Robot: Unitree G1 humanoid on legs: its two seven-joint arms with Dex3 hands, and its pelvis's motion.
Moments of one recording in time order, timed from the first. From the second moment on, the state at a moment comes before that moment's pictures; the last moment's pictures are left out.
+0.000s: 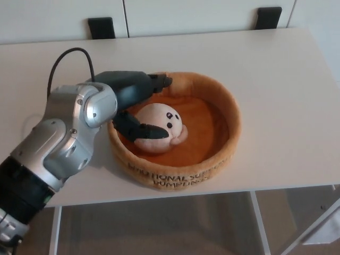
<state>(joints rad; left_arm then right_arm) -0.69 0.54 -0.60 0.10 0.56 0.38 -0.59 0.05 -0.57 -0.12 1.29 -0.11 -0.20 0.07</state>
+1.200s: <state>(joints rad) 0.29 0.50 0.25 -0.78 0.22 0.29 -0.69 0.08 -0.57 -0.08 1.29 -0.12 -0.20 0.08</state>
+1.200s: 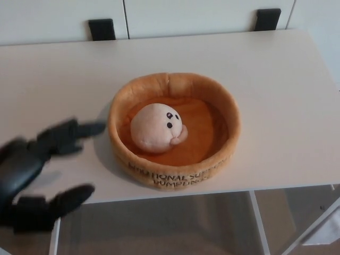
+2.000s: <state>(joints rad) 0.68 0.65 -0.01 0.23 0.34 0.13 -0.59 0.10 -0.56 -0.07 1.30 -0.12 -0.20 0.08</state>
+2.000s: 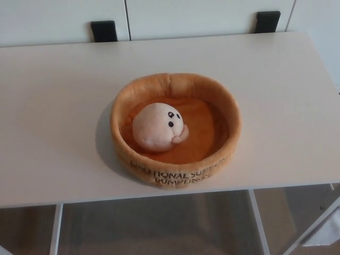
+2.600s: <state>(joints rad) 0.26 0.56 0.04 0.93 0.32 0.07 -0.36 0.08 -0.55 -0.03 1.30 -0.13 -0.20 0.08</state>
